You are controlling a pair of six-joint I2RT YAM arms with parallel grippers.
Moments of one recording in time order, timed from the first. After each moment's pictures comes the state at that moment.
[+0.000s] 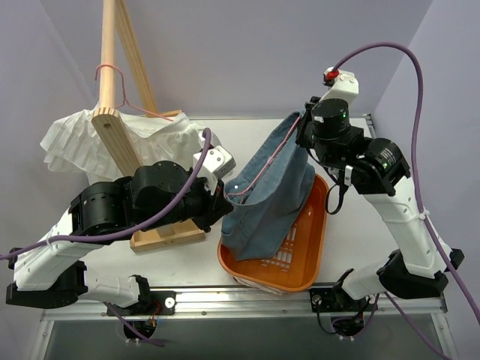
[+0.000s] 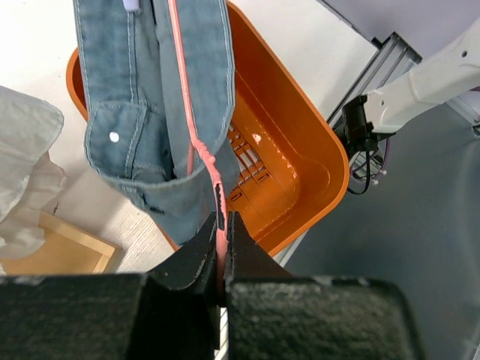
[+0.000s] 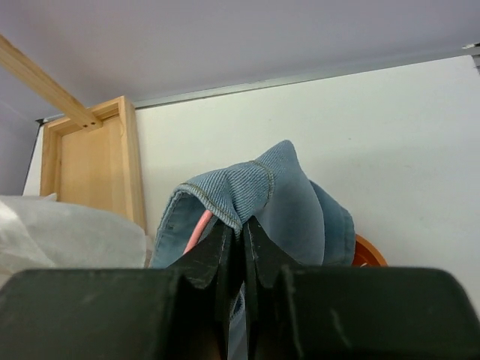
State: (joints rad) left arm -1.29 1.26 1.92 -1.14 -0.25 -0.35; right arm 0.76 1.40 2.01 -1.00 0.64 0.50
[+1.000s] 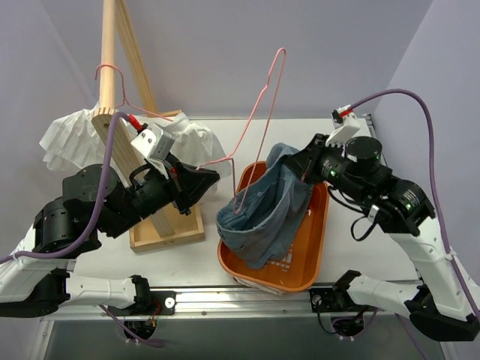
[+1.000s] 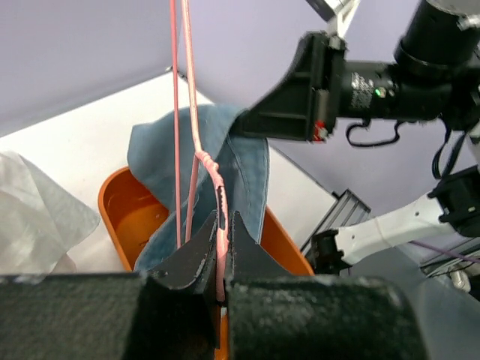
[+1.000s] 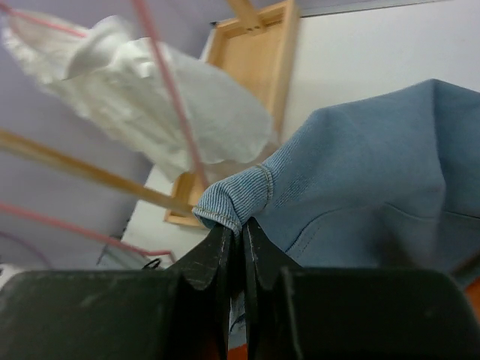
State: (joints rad) left arm -1.30 1.06 1.78 -0.75 -0.42 -0.33; right arm 0.67 1.06 1.53 -0.78 0.09 0.60
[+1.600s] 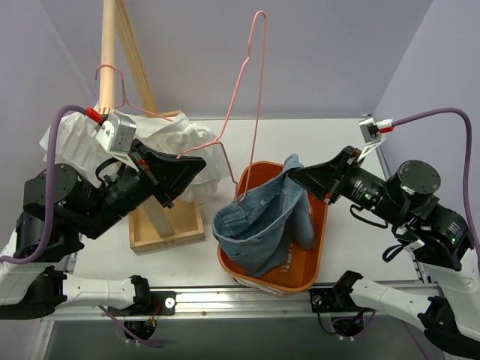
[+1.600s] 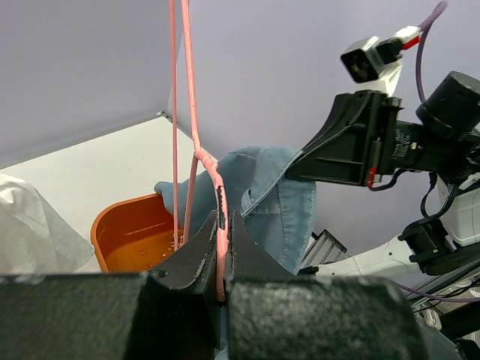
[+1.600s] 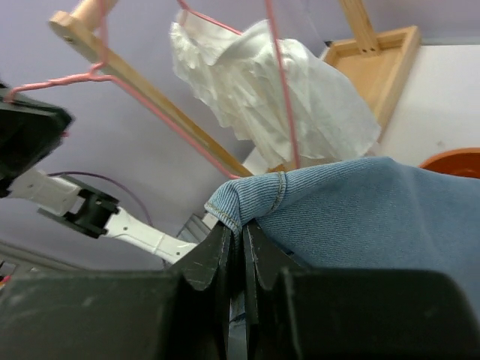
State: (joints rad) left arm -1.31 1.03 1.82 -0.65 -0.44 -0.34; right arm 0.77 0.89 1.53 -0.67 -0.12 0.65
